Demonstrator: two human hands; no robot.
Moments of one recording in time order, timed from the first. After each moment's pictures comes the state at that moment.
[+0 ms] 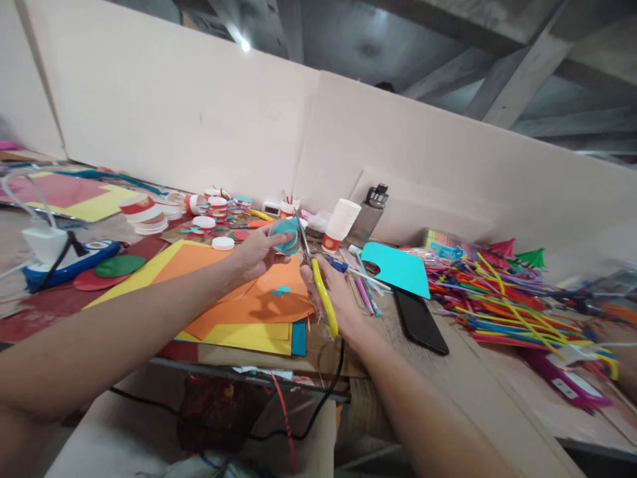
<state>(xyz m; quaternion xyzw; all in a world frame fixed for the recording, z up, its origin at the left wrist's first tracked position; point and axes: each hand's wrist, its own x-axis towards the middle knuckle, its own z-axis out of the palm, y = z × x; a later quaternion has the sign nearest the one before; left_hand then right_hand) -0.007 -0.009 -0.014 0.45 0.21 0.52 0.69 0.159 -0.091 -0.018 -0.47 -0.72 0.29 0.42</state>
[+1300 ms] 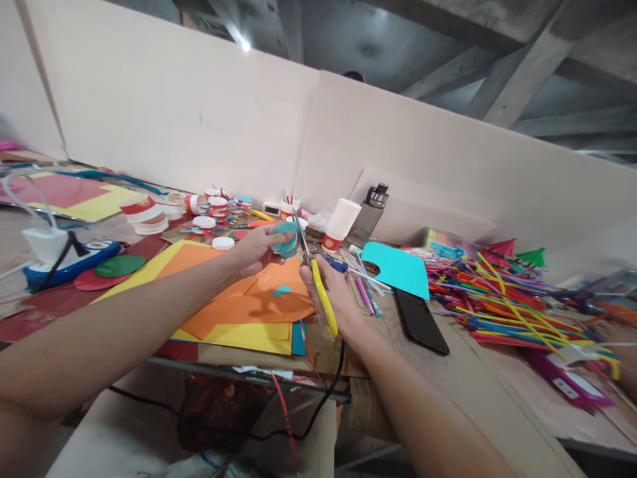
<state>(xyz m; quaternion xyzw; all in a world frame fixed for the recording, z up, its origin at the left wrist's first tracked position) -0.014 -0.004 -0.012 0.50 0.21 0.48 0.68 0.159 -0.092 -0.018 -0.46 -0.73 0.27 0.42</state>
